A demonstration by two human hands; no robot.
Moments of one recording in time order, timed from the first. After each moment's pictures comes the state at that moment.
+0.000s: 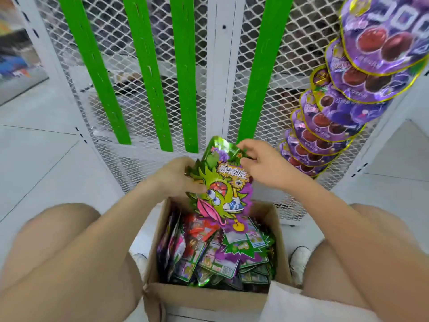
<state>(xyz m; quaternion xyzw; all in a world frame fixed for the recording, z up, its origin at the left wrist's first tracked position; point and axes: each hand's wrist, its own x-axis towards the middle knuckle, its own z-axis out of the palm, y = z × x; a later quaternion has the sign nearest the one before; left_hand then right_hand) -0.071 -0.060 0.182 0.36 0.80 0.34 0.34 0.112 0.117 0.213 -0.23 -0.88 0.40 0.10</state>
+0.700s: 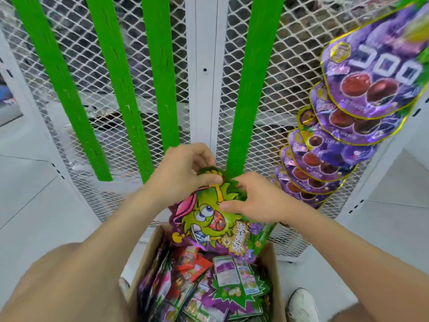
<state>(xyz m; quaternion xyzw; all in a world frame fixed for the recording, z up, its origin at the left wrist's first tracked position) -0.070 0.011 0.256 0.55 0.73 0.40 0.08 0.107 0.144 0.236 -0.17 -0.91 0.37 0.04</state>
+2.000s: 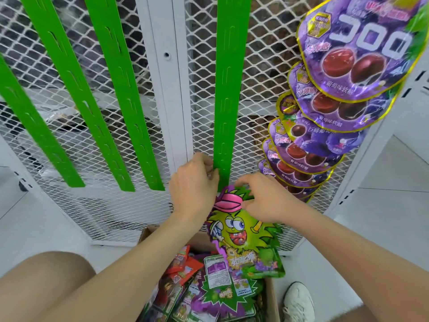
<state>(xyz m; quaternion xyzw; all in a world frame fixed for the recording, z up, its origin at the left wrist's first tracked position) 0.000 0.079 0.199 0.37 0.84 0.40 -0.07 0.139 0.177 0.222 -0.34 -0.92 0.18 -0.02</state>
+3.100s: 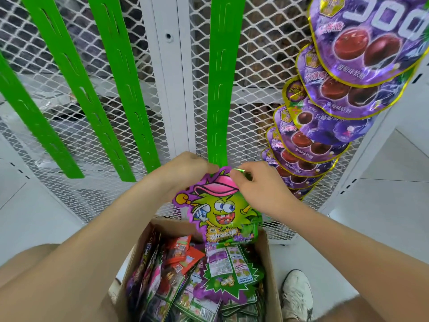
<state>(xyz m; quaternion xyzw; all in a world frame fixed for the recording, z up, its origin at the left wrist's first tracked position) -0.043 0.067 0.233 0.31 0.79 0.36 0.40 0.127 0.162 0.208 -0.35 -0.88 0.28 0.18</state>
